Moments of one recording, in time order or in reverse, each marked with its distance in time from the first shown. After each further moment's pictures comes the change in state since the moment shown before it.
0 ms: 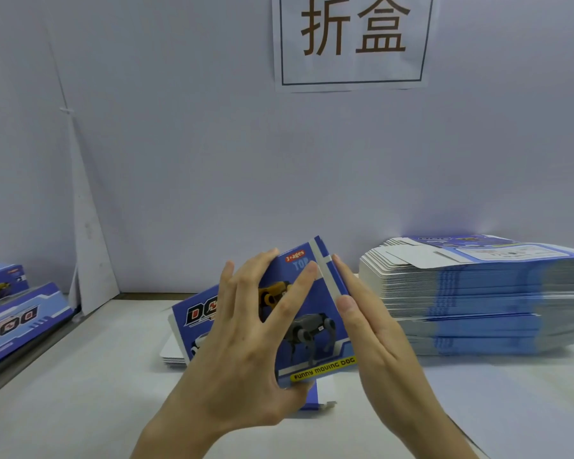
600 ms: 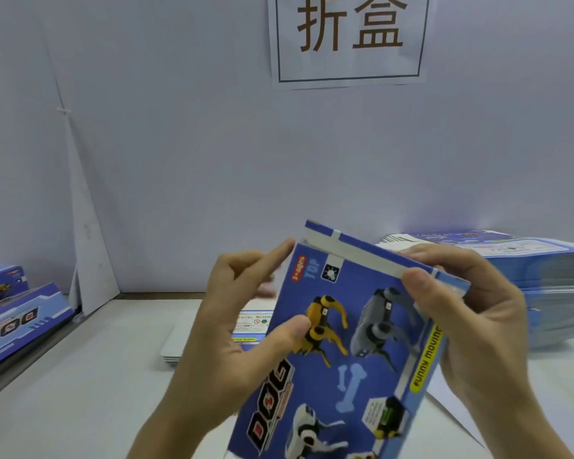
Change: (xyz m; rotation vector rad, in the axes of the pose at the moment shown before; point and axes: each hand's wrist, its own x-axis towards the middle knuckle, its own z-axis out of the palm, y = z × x) left_hand 0.008 0.014 -0.027 -0.959 0.139 -0.300; right_hand 0.006 -0.032 -0.045 0.237 0.299 -0.269
